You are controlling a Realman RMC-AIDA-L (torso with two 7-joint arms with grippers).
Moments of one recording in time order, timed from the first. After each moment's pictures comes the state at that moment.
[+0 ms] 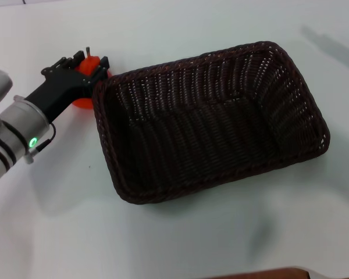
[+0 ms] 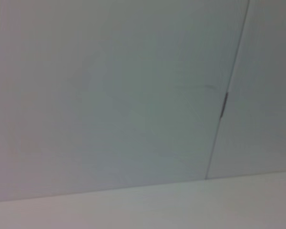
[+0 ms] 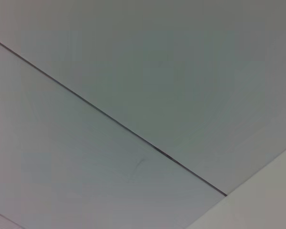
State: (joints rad) left arm -0.44 -2.15 -1.56 -0.35 0.49 -0.82 2.44; right arm 0.34 2.00 -0.11 -0.73 1.17 1.61 2.09
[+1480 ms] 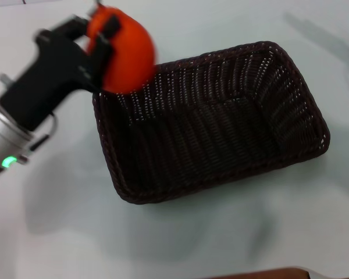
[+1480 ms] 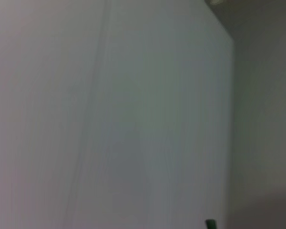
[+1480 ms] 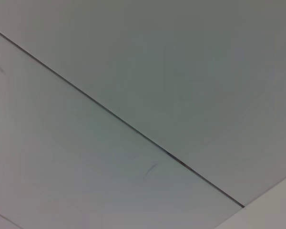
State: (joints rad) left arm -0.17 -2.17 -1.62 -0.72 0.76 -1.34 2.34; right arm 0.41 2.00 -0.12 -0.66 1.17 1.54 2.04
